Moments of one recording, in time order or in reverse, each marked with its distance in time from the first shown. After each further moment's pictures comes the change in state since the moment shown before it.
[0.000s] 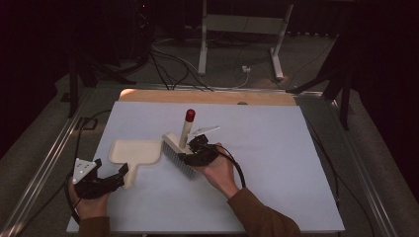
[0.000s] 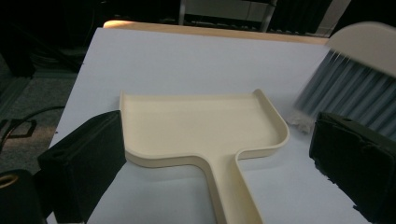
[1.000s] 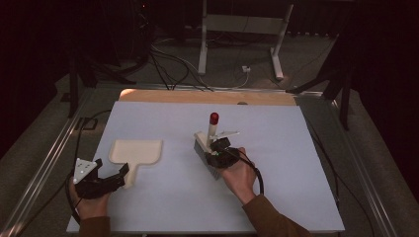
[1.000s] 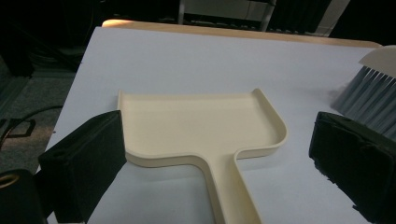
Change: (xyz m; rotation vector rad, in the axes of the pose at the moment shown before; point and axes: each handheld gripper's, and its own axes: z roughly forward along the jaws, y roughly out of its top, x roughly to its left) left arm -0.002 0.000 0.001 0.003 -0.003 0.002; right arm -0.037 -0.030 -0.030 0.036 -0.295 0.085
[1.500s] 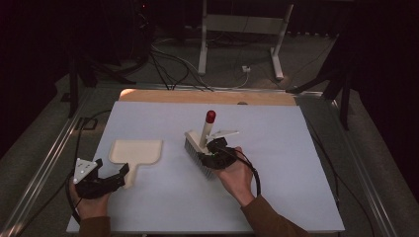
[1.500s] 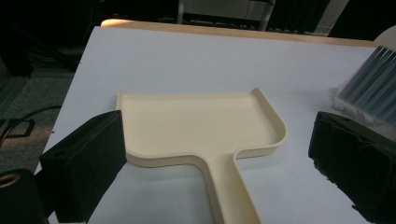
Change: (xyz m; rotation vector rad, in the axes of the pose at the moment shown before) left arm 0.001 0.000 0.000 0.003 -0.003 0.001; right arm 0.018 0.009 -0.021 -0.058 0.113 -0.015
